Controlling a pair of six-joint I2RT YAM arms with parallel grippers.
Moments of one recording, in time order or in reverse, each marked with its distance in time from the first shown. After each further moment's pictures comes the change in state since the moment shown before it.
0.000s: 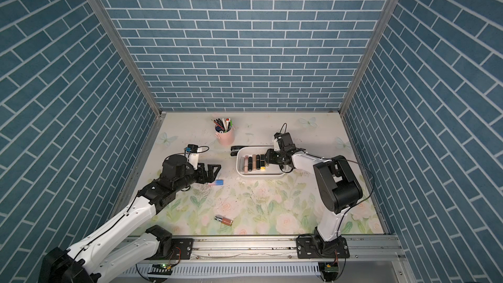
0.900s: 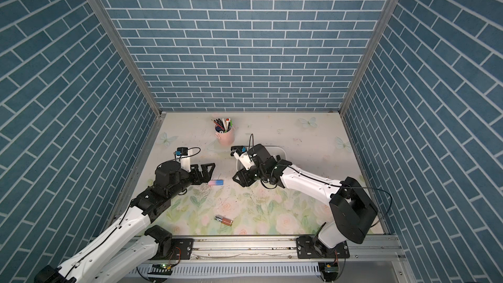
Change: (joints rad) left arm 0.000 -0.145 -0.068 0.002 -0.121 -0.129; right arm 0.457 -0.235 0.001 -0.169 -0.042 -0.232
